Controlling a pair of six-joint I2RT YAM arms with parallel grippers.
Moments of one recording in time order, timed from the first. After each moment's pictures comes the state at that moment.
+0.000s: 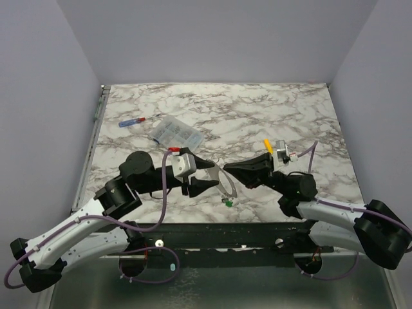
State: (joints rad) left arm -0.94 0.76 0.91 -0.19 0.42 0.11; right arm 0.78 1.10 0.29 1.46 -0.47 0.53
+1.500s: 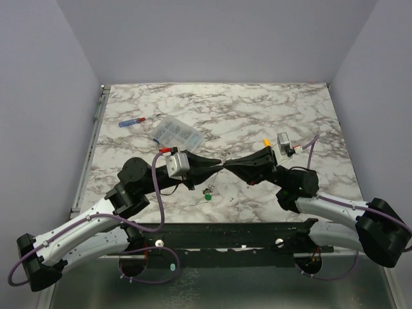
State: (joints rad) left arm -0.94 0.76 0.72 0.29 0.40 0.03; right arm 0.78 1.13 0.41 1.50 -0.54 0.68
